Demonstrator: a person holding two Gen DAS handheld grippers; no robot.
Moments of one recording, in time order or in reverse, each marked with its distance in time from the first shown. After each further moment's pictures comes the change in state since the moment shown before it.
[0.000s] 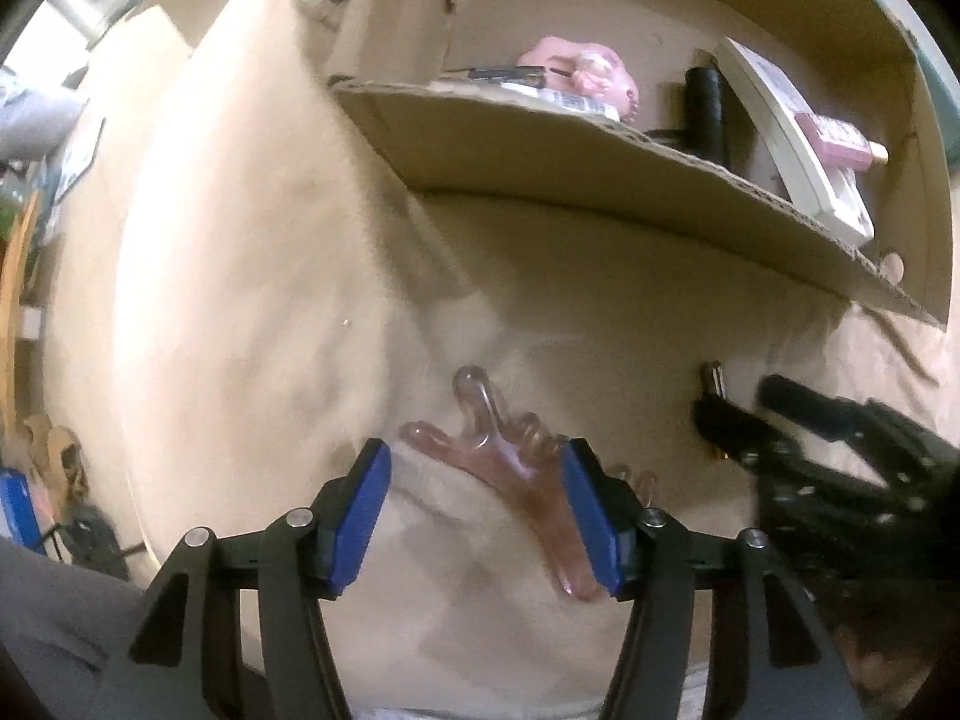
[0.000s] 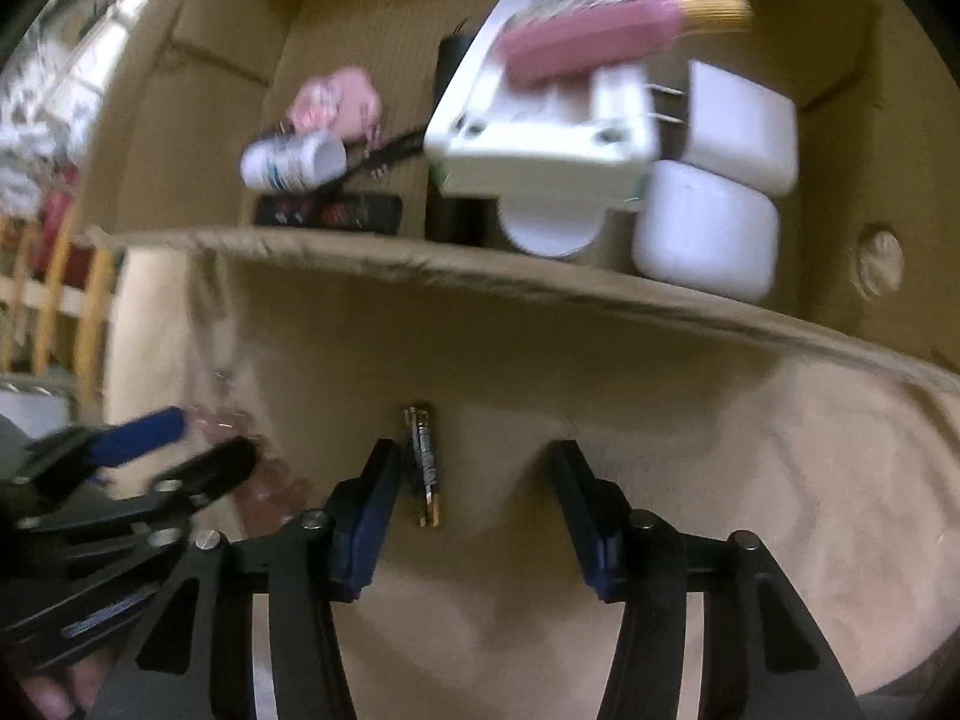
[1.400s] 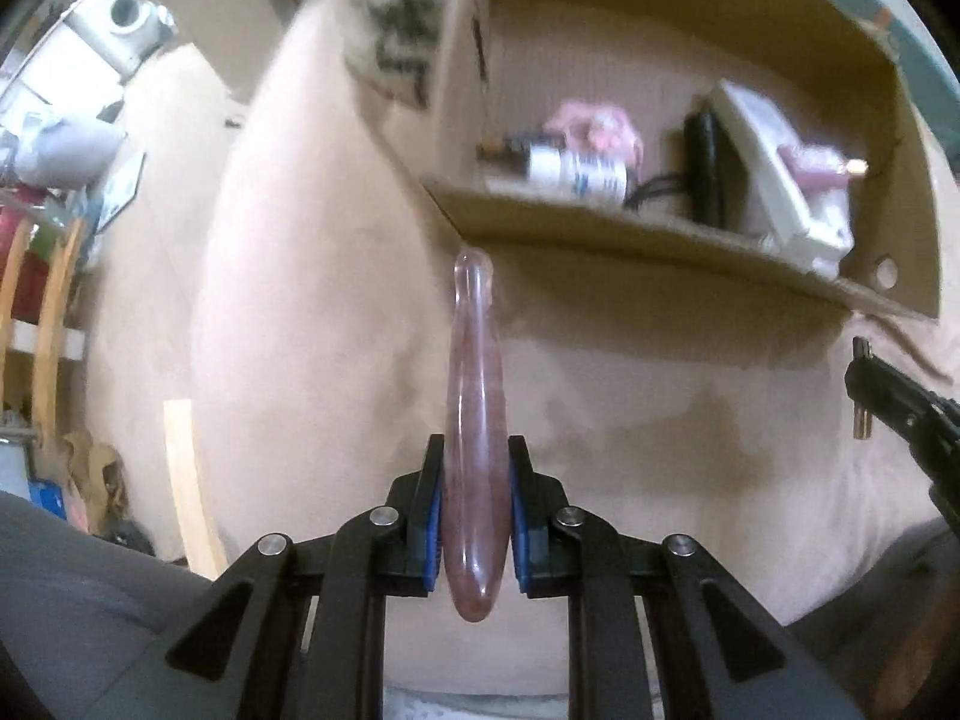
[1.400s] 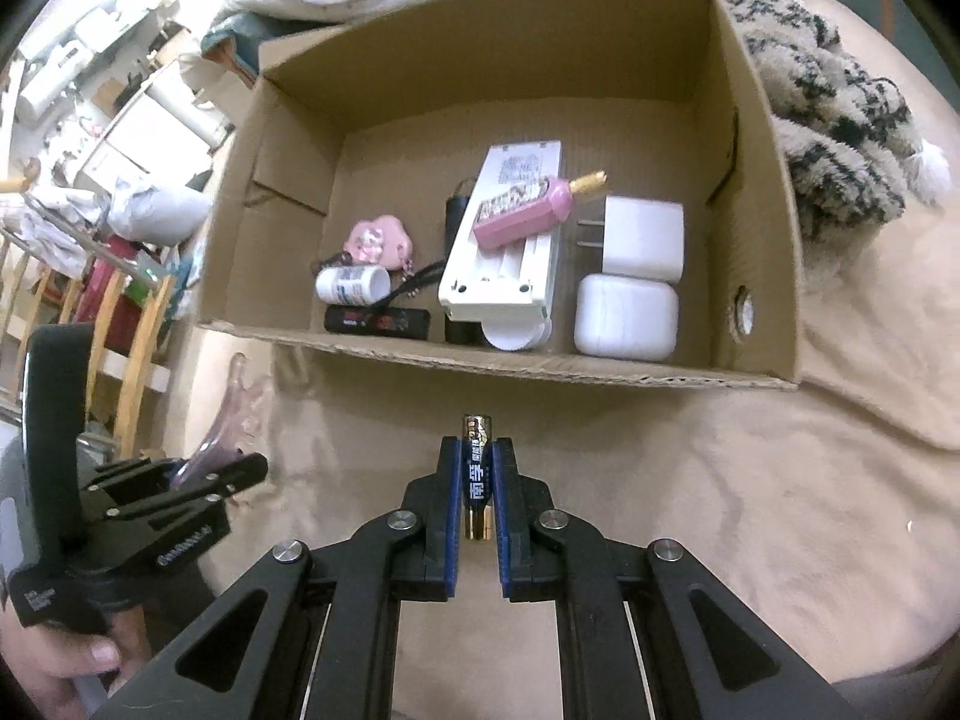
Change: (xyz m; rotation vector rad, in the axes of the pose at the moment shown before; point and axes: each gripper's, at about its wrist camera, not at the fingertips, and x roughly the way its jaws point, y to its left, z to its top) left arm -0.059 -0.021 -0.004 0.030 -0.119 0.115; right arm -0.096 -0.042 -0.025 0.091 -0.240 0.144
